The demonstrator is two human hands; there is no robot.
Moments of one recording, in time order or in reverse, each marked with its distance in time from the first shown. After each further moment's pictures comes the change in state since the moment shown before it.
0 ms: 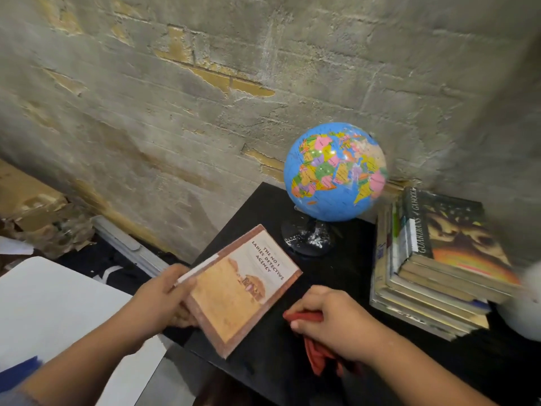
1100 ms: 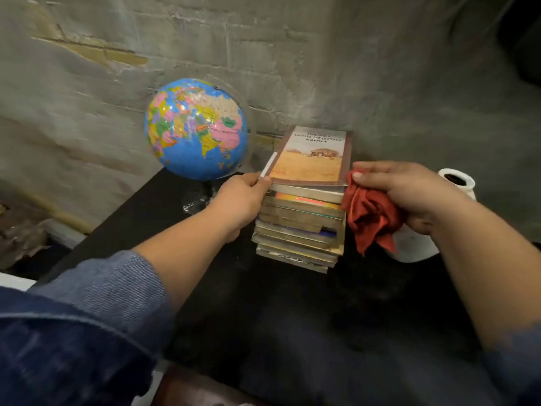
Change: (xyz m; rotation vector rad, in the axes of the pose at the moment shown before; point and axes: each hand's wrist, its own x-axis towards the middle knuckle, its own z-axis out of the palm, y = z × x) left_hand 0.002 0.210 0.266 -0.026 -0.040 0.252; right_hand -0.136 0.138 -0.214 0.813 0.518 0.270
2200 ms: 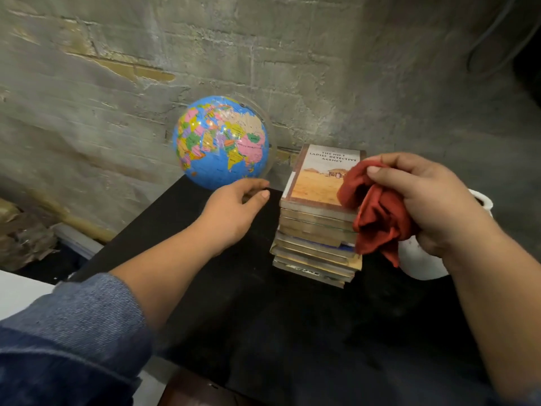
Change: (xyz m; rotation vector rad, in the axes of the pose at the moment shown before) left_hand -0.015 -0.015 -0.054 0.130 0.026 0.226; right_hand -0.045 -0.032 0.039 0.031 0.086 -0.267
